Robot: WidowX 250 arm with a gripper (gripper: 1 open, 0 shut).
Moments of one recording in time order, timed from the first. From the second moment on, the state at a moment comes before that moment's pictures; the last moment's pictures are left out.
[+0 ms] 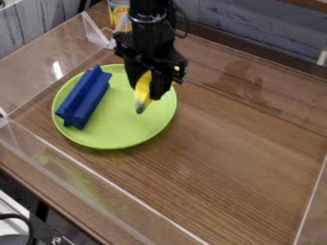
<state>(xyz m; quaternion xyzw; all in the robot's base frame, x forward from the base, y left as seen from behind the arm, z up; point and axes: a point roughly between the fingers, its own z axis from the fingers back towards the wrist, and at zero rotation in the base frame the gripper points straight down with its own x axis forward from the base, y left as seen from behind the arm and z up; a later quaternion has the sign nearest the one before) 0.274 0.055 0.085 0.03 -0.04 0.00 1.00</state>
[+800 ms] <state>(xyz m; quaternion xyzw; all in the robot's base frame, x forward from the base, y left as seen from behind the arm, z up) 0.278 0.063 0.068 0.03 -0.04 0.02 1.00</state>
